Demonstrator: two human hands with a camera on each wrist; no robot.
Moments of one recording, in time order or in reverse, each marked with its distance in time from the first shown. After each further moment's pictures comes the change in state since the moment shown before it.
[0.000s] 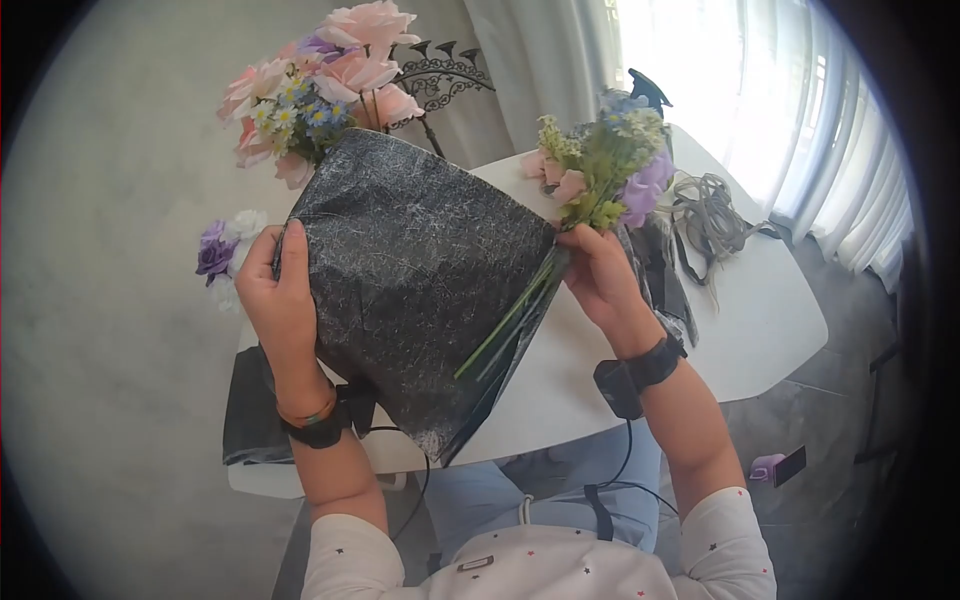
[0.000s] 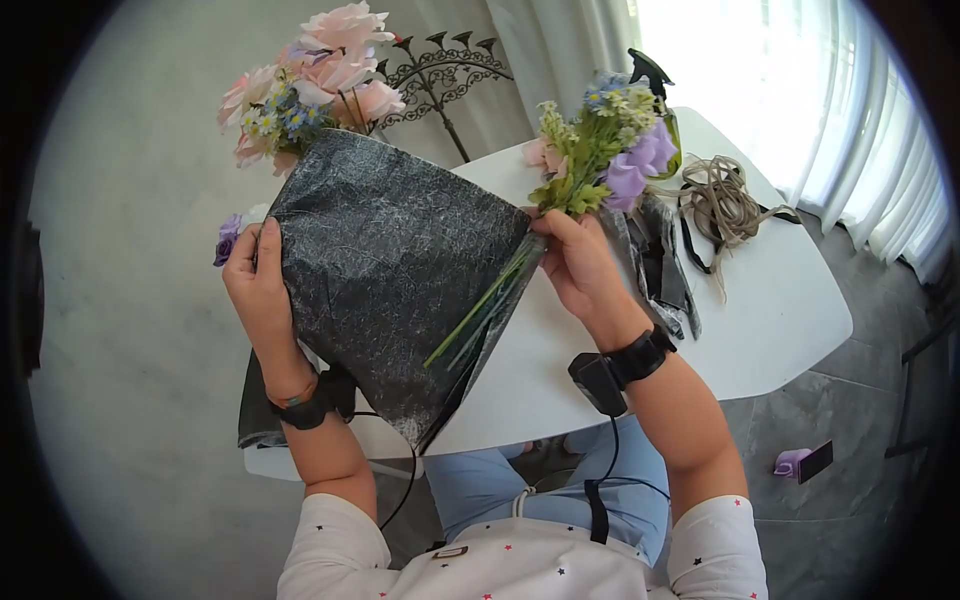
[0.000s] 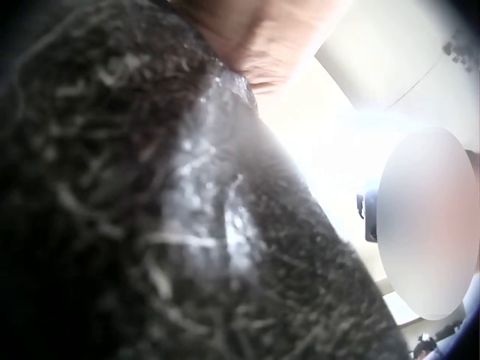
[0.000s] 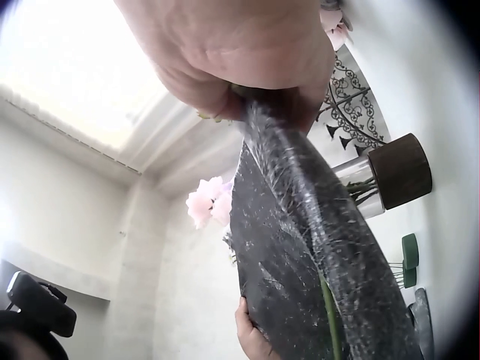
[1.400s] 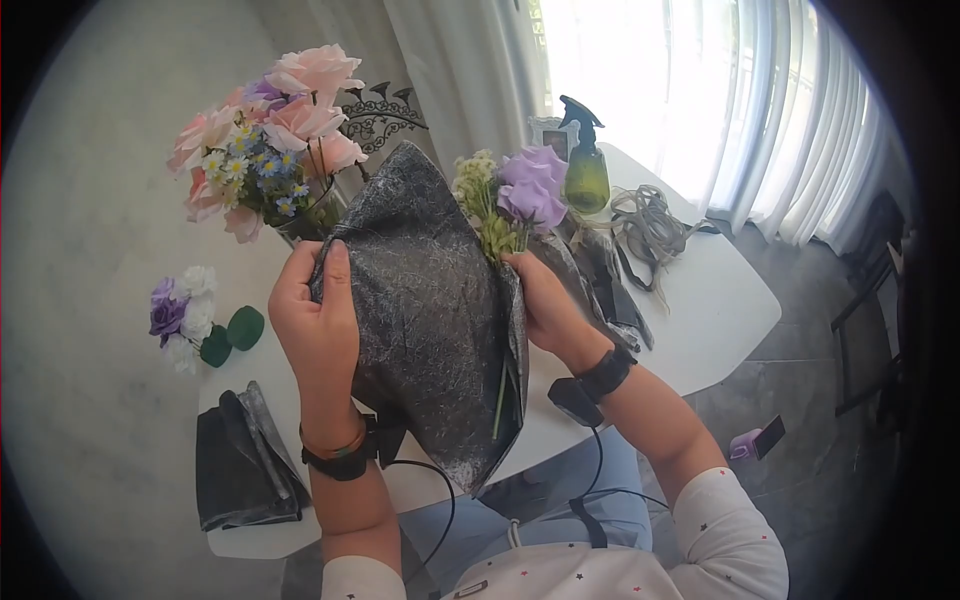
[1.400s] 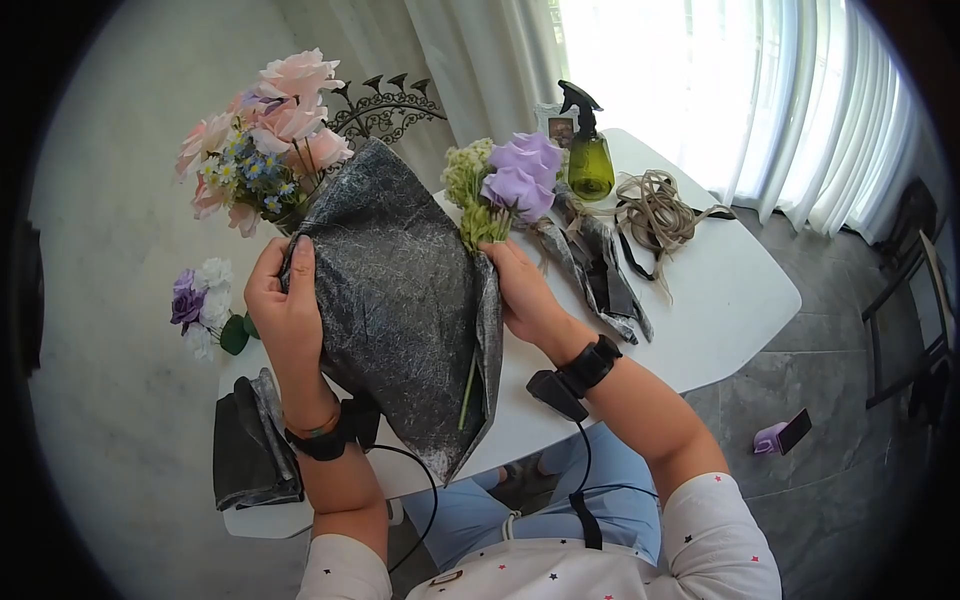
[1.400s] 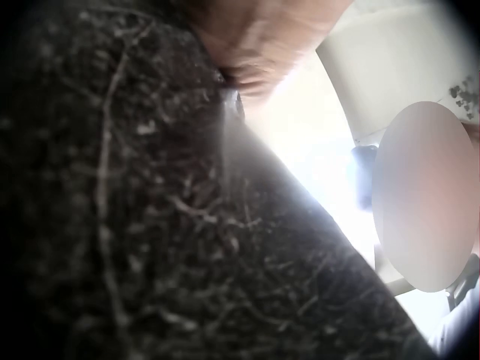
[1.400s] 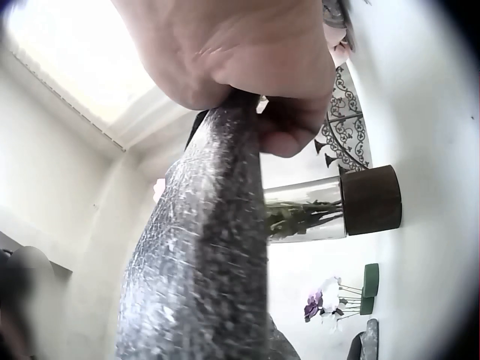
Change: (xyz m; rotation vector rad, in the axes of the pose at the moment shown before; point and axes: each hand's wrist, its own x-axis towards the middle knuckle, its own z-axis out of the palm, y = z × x) left_hand -0.014 0.018 0.058 -0.188 -0.150 0.078; right_hand 0.006 0.014 -0.006 -0.062 -0.056 0.173
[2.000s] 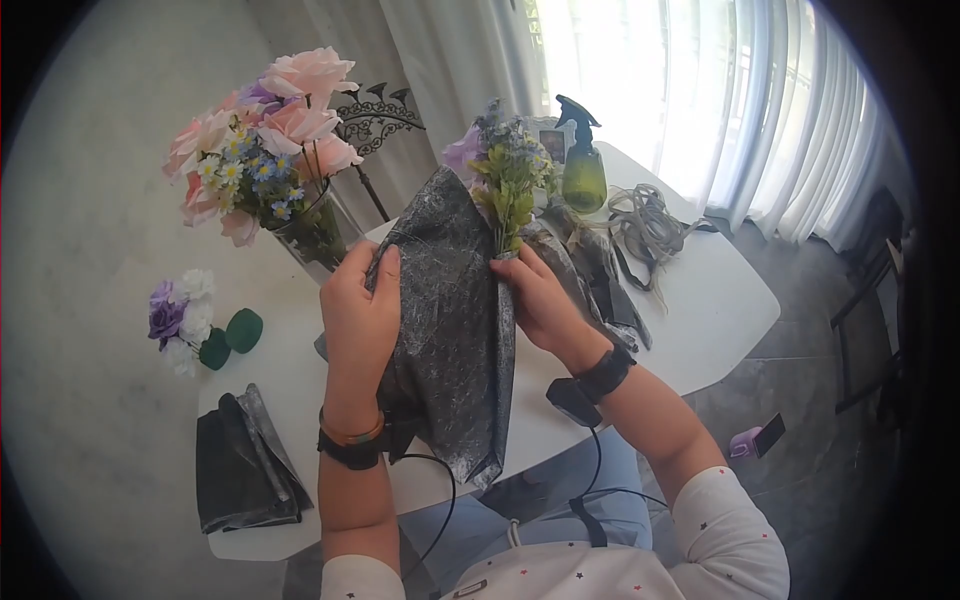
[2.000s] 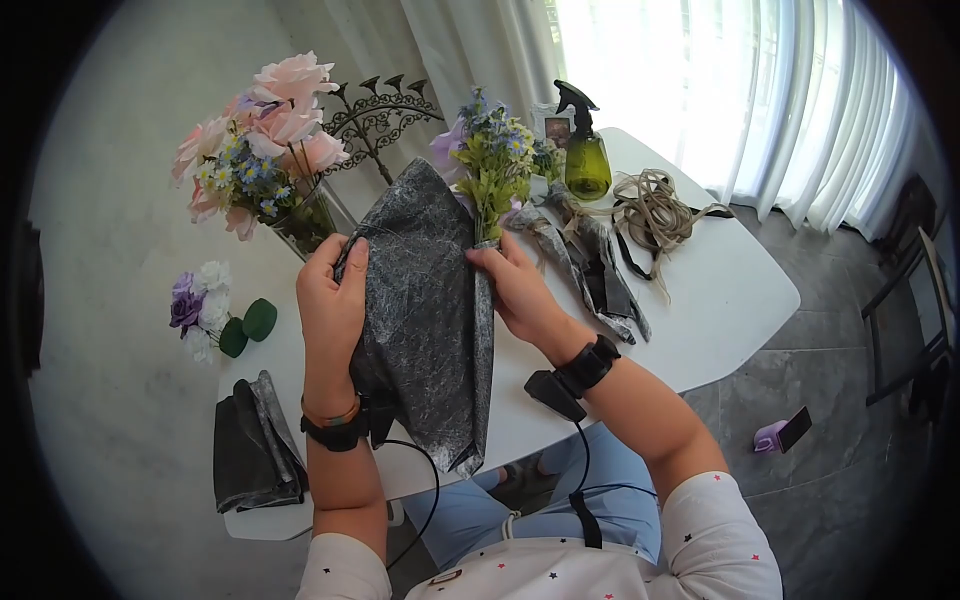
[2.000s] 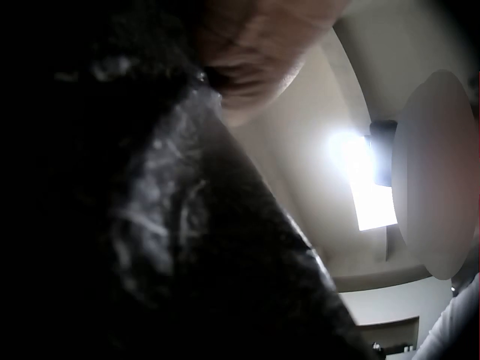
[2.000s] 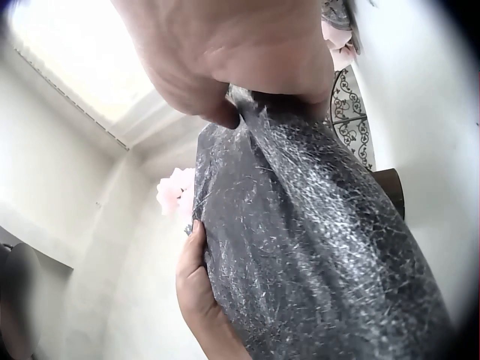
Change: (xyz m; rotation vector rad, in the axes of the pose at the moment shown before) left_hand -0.006 -0.017 0.029 0.148 -0.211 -0.080; right_hand -0.004 -0.004 -0.002 -0.063 -0.046 -0.057
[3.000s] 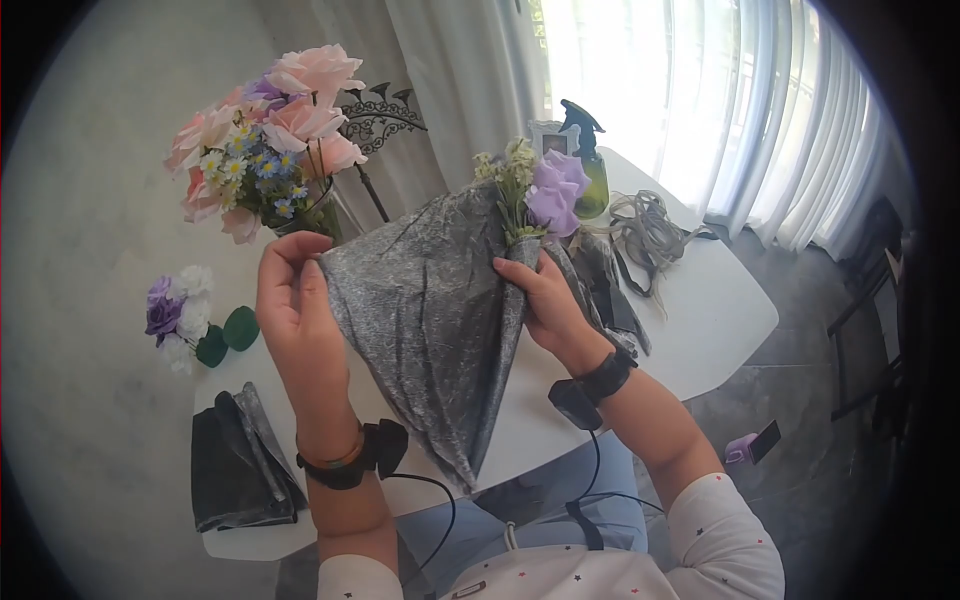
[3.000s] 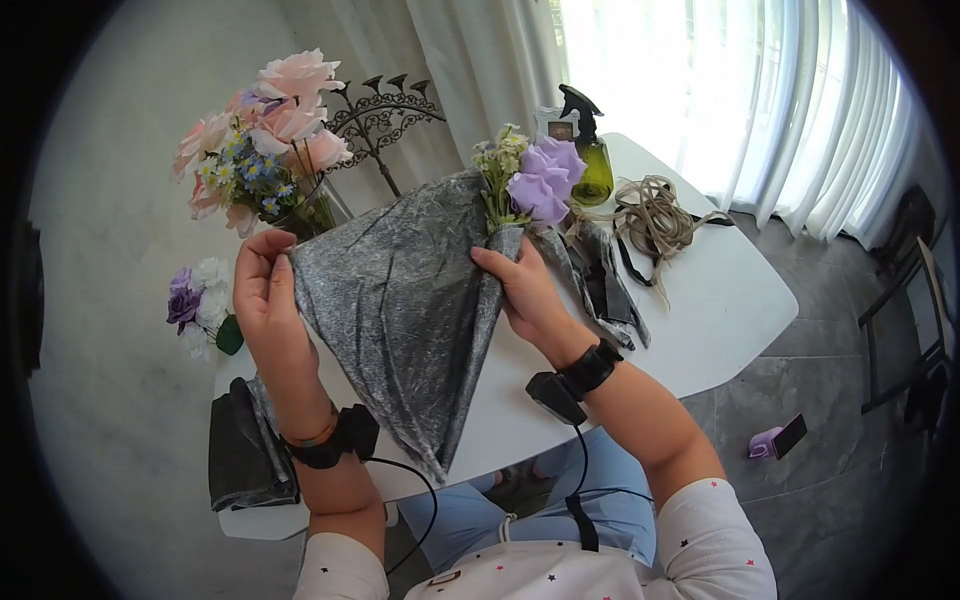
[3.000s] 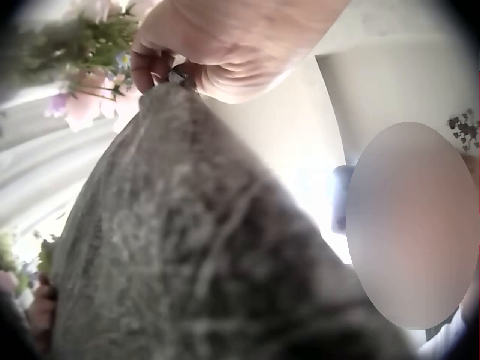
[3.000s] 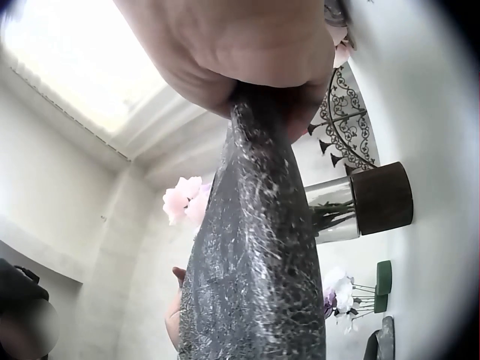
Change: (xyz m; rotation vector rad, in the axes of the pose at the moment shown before) left_hand -0.002 0.019 -0.032 -0.404 0.247 0.064; right_hand -0.001 -0.004 0.008 0.001 0.118 -0.127
